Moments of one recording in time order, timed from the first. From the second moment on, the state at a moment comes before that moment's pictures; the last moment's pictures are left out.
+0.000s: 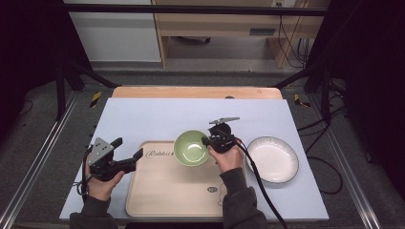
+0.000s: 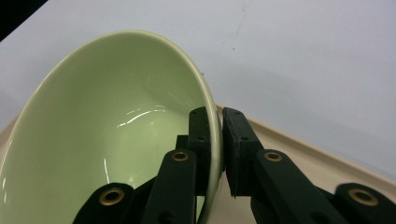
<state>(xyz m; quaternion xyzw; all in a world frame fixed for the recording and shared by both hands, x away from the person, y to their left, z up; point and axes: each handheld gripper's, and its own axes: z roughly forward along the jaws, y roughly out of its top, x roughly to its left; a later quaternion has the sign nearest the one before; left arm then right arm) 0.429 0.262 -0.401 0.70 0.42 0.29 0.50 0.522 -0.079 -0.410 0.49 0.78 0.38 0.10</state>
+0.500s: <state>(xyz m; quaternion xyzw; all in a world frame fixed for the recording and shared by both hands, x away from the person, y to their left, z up) 0.429 0.262 -0.401 0.70 0.42 0.29 0.50 0.526 -0.070 -0.425 0.49 0.78 0.37 0.10</state>
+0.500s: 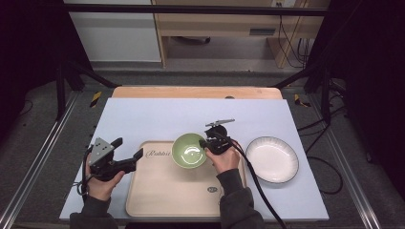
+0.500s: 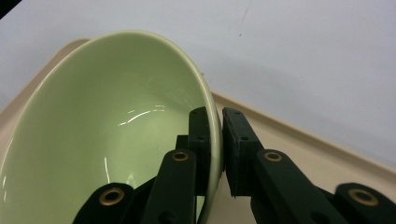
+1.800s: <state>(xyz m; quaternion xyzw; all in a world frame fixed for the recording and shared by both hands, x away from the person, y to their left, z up) 0.429 0.261 -0.402 0.70 0.42 0.29 0.49 0.533 -0.065 -0.444 0.49 0.79 0.35 0.08</state>
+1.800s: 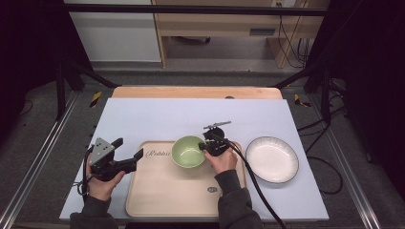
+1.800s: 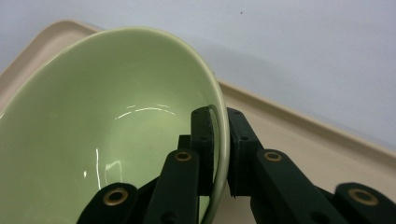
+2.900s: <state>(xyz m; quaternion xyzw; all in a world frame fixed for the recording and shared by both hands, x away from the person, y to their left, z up) 0.430 0.261 -0.403 0.70 0.42 0.29 0.49 0.513 -0.078 -0.427 0.44 0.78 0.42 0.16</state>
